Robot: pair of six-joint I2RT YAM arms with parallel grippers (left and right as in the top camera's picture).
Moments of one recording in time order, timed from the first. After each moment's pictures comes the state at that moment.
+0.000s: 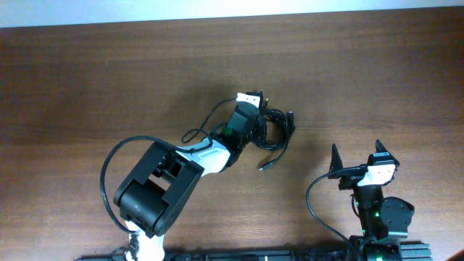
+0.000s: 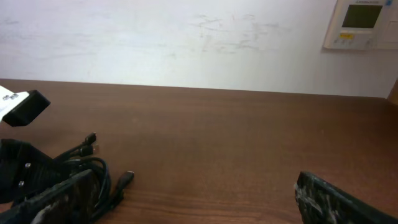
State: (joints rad) left arm -0.66 2.01 0.97 0.32 -0.02 -0.41; right arm -0.12 0.01 0.01 -0.06 -0.16 -0.04
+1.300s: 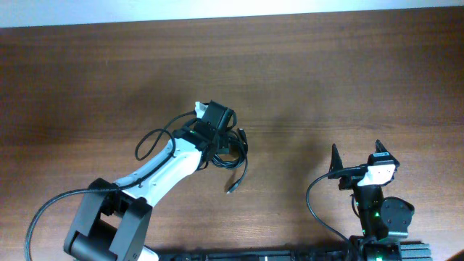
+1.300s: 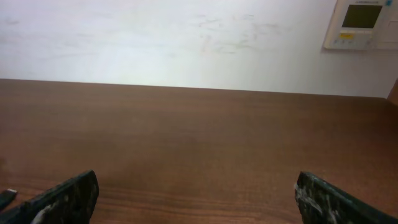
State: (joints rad) left arm -0.54 1.67 0.96 -0.46 -0.19 -0.54; right arm -0.12 0.01 0.01 -0.06 -0.16 -0.04
